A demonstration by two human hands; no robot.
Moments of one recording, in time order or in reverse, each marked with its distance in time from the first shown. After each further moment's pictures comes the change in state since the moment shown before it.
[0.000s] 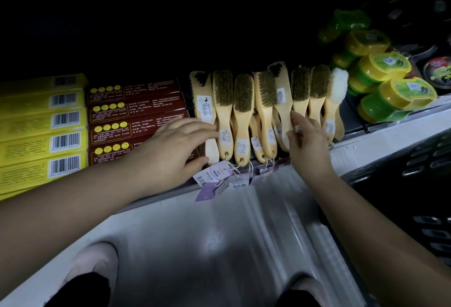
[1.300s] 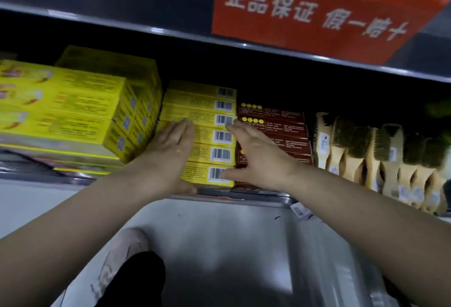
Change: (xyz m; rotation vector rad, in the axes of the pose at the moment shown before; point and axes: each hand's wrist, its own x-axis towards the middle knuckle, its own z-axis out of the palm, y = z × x) left_hand -0.169 -0.085 -0.066 0.115 -0.163 -0.672; right_hand -0.052 -0.259 0.083 -0.189 -0.816 -0.699
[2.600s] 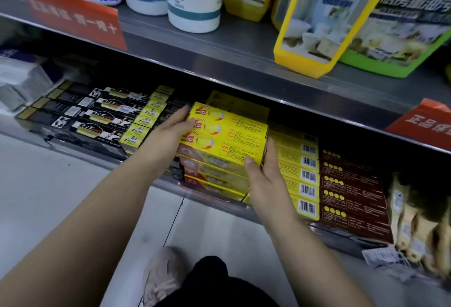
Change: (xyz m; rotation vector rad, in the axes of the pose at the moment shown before) left_hand -0.109 -0.148 -0.065 -1.405 0.580 -0.286; right_hand 0.027 -0.199 0.042 0.918 0.303 0.156
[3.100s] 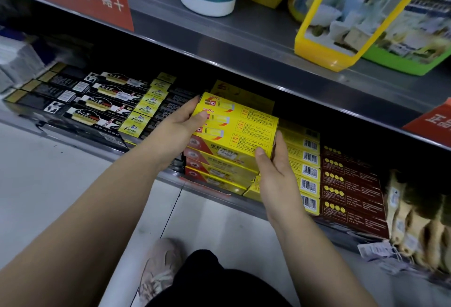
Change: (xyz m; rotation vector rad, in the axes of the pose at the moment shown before) left_hand 0.010 -0.009 -0.001 0.007 -0.139 0.017; right_hand 0.004 0.007 0.002 0.092 0.098 0.004
